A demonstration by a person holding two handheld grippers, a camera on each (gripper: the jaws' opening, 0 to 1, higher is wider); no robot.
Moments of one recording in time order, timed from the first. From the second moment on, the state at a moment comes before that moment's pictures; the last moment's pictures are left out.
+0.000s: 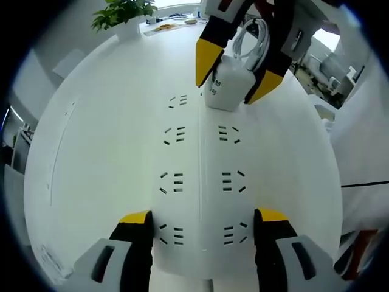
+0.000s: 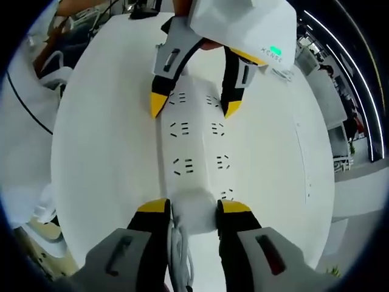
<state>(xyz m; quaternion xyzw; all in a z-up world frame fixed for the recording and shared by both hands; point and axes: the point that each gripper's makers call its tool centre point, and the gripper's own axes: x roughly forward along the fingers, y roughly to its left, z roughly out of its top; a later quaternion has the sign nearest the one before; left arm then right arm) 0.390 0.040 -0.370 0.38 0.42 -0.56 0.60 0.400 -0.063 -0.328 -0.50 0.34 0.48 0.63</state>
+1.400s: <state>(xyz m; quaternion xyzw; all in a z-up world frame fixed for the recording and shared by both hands) 0.371 0.033 -0.306 0.22 0.32 -0.51 0.77 0.373 -0.086 -0.286 -0.22 0.27 0.45 0.82</state>
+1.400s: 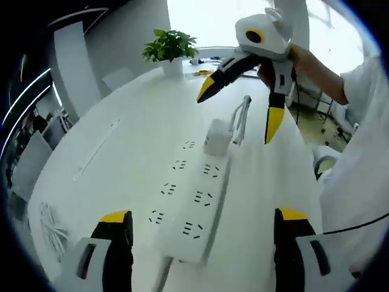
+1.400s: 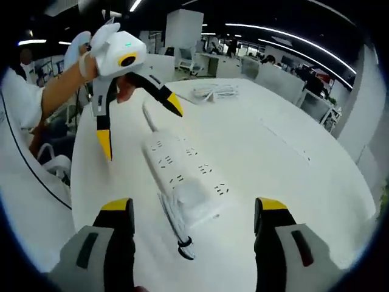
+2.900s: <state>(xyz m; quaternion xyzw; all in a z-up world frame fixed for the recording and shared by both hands) 0.252 0.114 -0.268 0.13 0.33 -0.34 0.87 0.302 -0.190 -0.251 -0.12 0.24 0.32 0.91</state>
